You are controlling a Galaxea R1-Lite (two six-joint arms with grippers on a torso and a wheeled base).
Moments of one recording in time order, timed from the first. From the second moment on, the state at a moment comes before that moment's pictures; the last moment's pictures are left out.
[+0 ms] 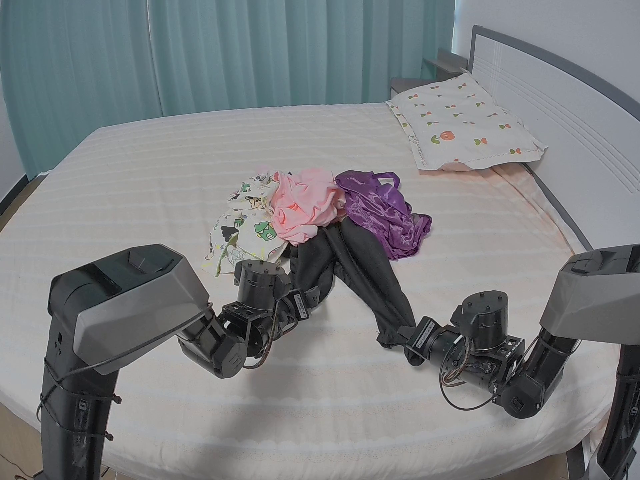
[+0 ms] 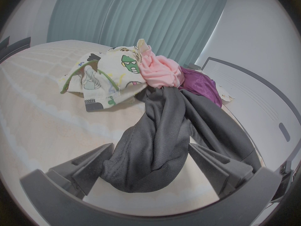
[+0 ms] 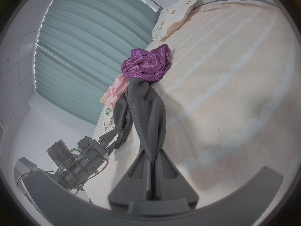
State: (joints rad) left arm -0.51 2.42 -1.12 -0.86 0.21 -0.55; right arm 0.55 2.18 -0.52 -1.26 -0.06 0.94
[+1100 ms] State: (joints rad) left arm -0.52 2.04 -0.90 -0.87 0.28 -0.72; right arm 0.58 2.10 -0.44 -1.54 -0.06 0.92
